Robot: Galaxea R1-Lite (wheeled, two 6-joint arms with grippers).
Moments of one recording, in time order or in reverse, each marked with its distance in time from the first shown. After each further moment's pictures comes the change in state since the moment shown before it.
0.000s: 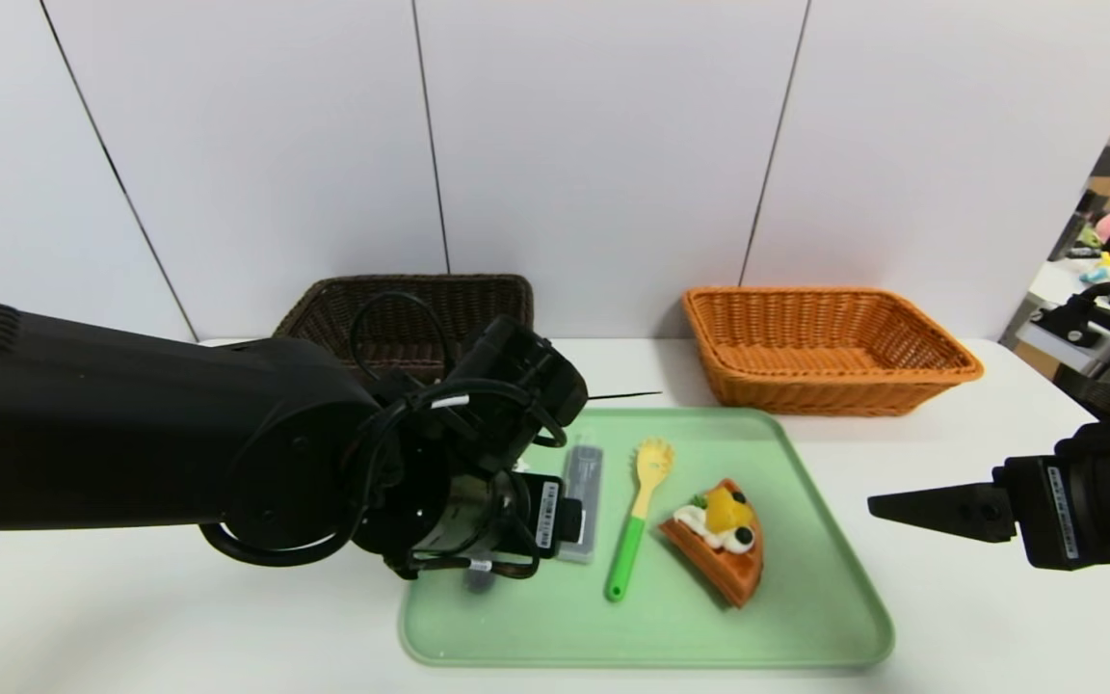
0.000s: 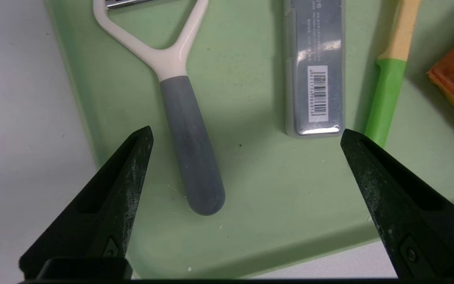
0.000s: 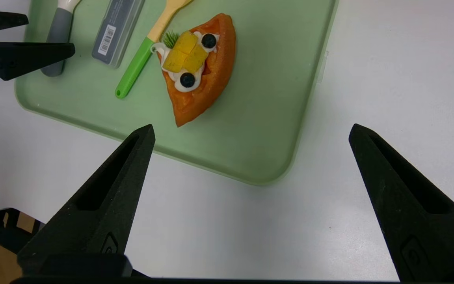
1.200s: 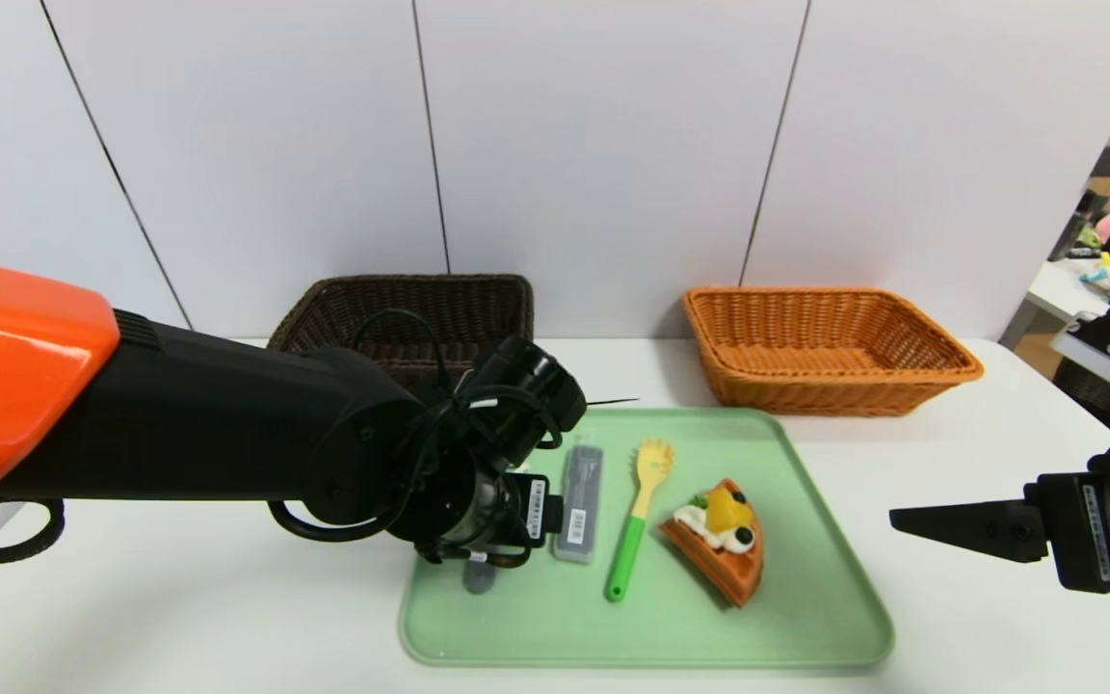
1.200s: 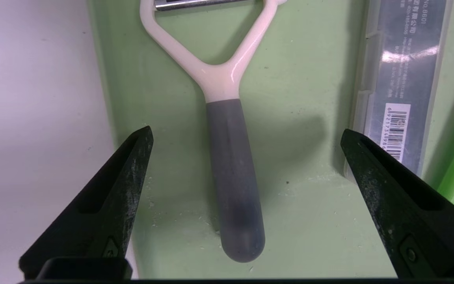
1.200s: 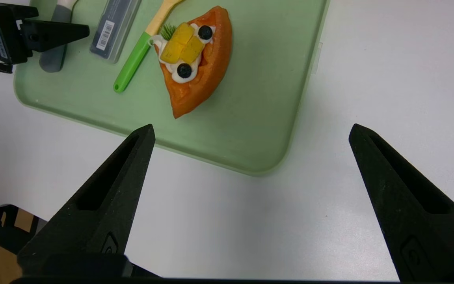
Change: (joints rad) left arm 0.047 0.086 -0.027 0.020 0.065 -0.043; right arm -0.013 -0.055 0.034 0.004 -0.003 -0.002
